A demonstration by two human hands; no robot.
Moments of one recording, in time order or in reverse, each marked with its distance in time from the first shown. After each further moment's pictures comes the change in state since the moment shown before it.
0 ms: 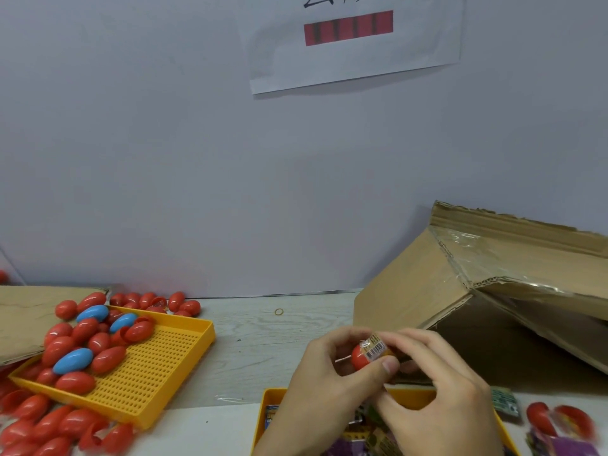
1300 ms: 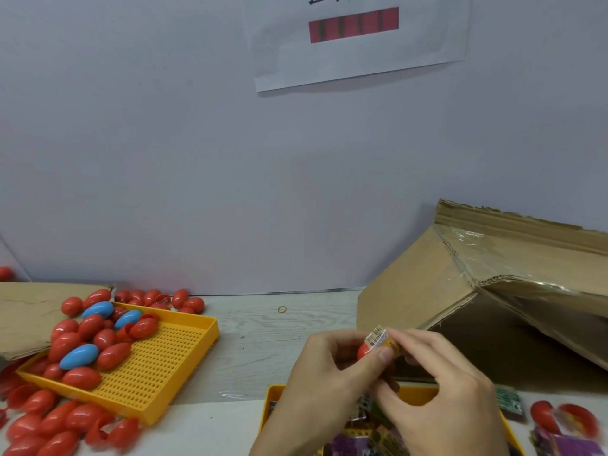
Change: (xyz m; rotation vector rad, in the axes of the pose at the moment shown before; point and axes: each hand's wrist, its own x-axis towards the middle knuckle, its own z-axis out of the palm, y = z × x) left_hand -0.002 0.007 -0.005 -0.012 -0.072 0.006; right_hand -0.002 0.001 0.002 -0.021 -0.033 0.039
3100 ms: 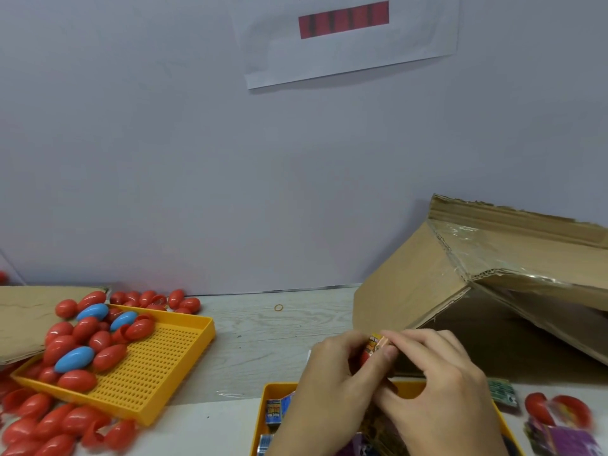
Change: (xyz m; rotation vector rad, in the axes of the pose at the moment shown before) left_hand 0.004 -0.011 0.013 0.305 0.068 0.124; right_hand 0.003 0.008 0.004 -0.161 0.029 -0.032
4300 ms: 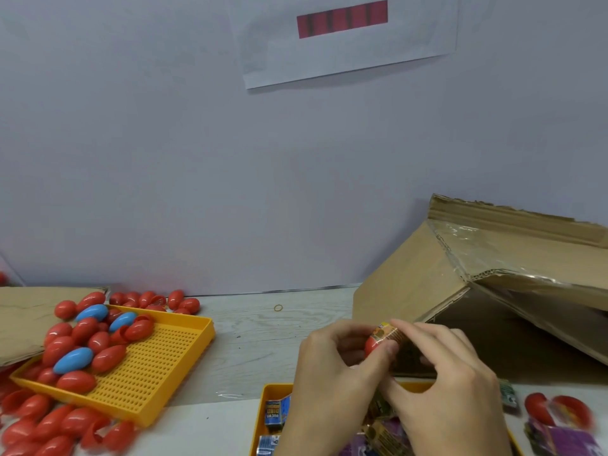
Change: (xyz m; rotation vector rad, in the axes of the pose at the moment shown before) left_hand 0.000 0.011 0.005 -0.148 0.193 -0.116; right_hand 0.004 -0.006 -0.003 0.007 0.117 0.040
